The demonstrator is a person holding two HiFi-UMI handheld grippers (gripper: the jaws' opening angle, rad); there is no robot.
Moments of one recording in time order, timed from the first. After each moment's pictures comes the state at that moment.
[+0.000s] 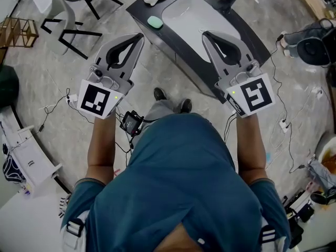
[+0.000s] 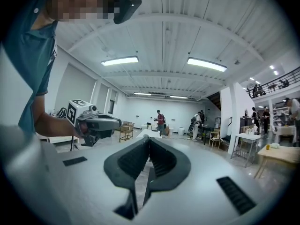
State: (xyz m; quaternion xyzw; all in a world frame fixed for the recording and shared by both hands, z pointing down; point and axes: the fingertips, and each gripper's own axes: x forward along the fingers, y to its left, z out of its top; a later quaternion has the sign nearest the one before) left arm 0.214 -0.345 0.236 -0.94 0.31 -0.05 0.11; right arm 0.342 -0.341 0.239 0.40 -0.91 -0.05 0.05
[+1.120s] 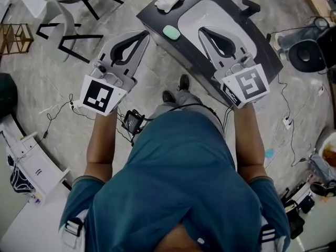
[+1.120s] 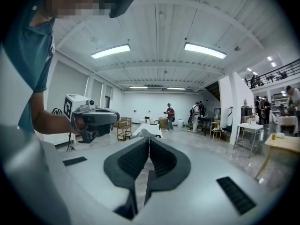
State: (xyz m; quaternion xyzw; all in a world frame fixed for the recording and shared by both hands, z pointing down) left arm 0.135 -0.483 0.266 -0.95 0.28 -0.06 0.08; right arm 0.250 -0.488 0.298 0.41 -0.91 0.01 0.06
